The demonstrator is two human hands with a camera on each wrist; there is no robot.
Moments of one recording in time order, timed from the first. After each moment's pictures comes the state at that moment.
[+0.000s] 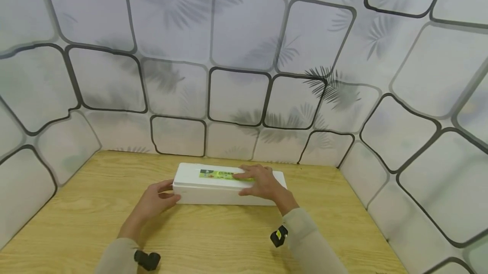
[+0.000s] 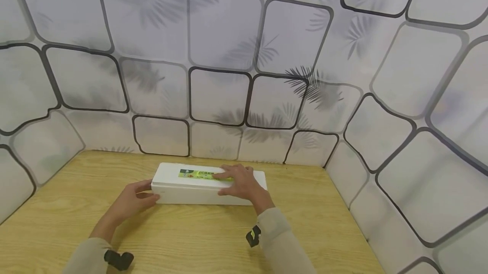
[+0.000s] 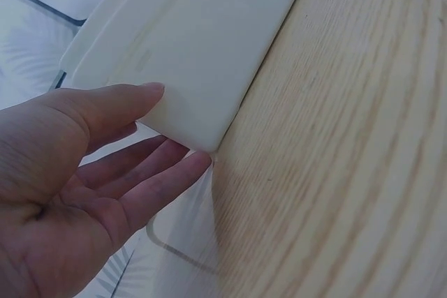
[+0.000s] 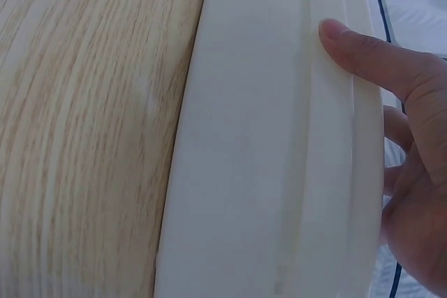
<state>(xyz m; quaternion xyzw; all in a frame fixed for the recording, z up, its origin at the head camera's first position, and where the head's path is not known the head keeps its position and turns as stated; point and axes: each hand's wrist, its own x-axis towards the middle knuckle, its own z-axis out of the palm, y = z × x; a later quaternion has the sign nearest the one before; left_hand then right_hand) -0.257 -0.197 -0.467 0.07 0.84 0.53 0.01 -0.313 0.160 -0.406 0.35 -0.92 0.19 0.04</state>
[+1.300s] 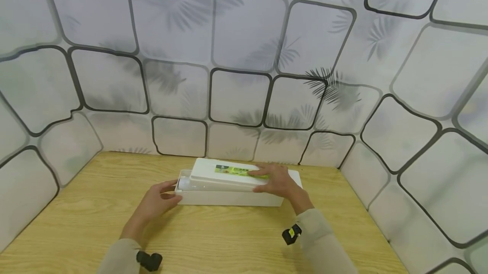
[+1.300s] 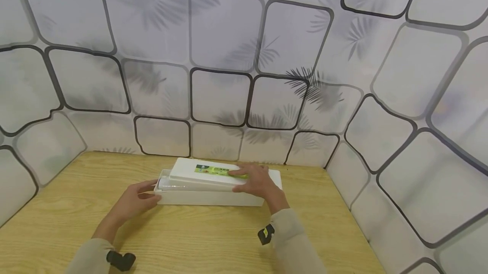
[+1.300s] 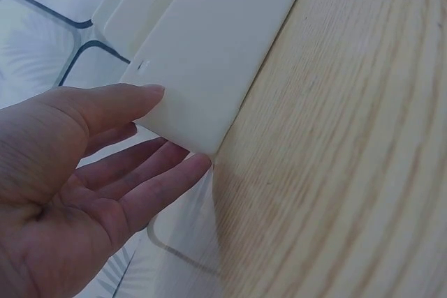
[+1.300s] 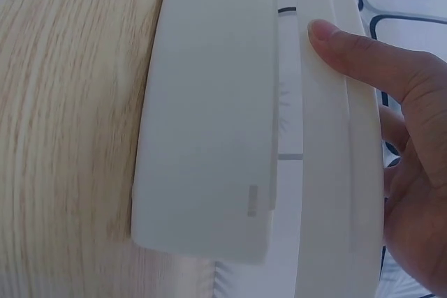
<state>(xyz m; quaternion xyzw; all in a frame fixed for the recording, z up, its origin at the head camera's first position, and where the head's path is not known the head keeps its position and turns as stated) -0.254 -0.195 -0.465 0.07 0.84 0.53 0.00 -0.316 0.196 -0.394 0.33 -0.92 0.18 0.07</state>
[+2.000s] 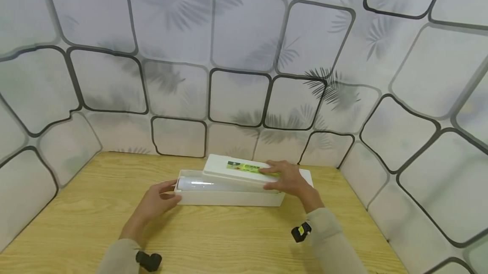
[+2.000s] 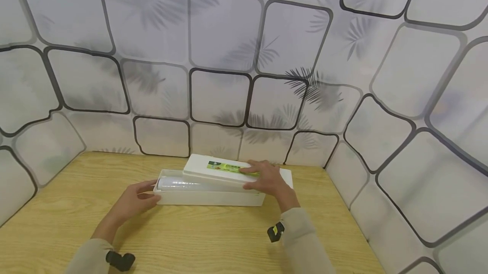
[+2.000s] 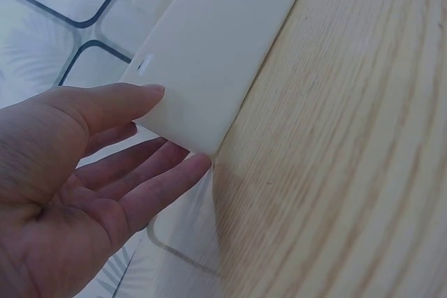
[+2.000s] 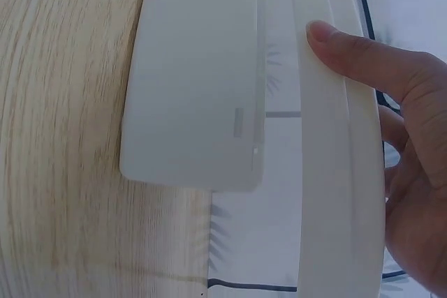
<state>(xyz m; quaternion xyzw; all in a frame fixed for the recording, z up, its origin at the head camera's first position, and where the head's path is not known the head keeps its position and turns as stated) -0.253 -0.193 -0.464 0.07 0.84 0.54 0.00 -0.318 0.226 -0.386 0.30 -0.93 0.18 0.08</state>
